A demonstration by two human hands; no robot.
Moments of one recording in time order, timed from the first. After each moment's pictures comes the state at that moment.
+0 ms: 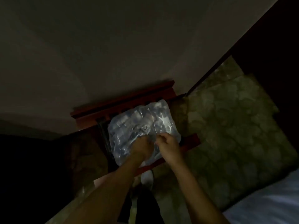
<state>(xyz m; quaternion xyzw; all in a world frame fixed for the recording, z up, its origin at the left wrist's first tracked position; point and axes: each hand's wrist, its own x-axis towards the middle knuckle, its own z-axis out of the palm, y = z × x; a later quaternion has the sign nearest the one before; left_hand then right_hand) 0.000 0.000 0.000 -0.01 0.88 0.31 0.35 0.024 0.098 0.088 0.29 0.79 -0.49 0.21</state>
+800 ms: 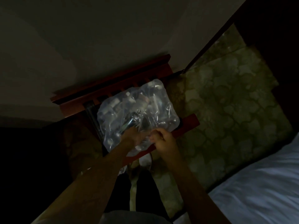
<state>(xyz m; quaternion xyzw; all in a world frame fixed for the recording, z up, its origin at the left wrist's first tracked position) 0.001 -0.009 -0.062 -0.11 0.81 0.31 0.49 0.054 0.105 0.036 0.34 0.75 -0.53 0.22</state>
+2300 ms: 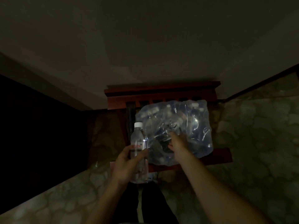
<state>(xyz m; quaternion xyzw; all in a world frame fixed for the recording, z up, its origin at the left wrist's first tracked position) 0.091 -0.110 0.009 -0.41 0.57 0.68 0.21 -0.016 0.054 -0.036 0.45 0.66 -0.54 0.29</state>
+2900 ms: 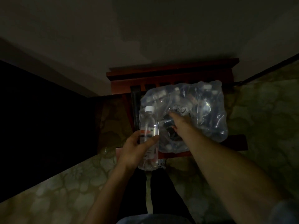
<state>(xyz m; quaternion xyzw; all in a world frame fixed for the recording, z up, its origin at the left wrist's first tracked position) 0.080 -0.102 0.006 -0.38 0.60 0.66 0.25 -0.043 0.048 -0.109 0.46 0.65 -0.50 0.33</state>
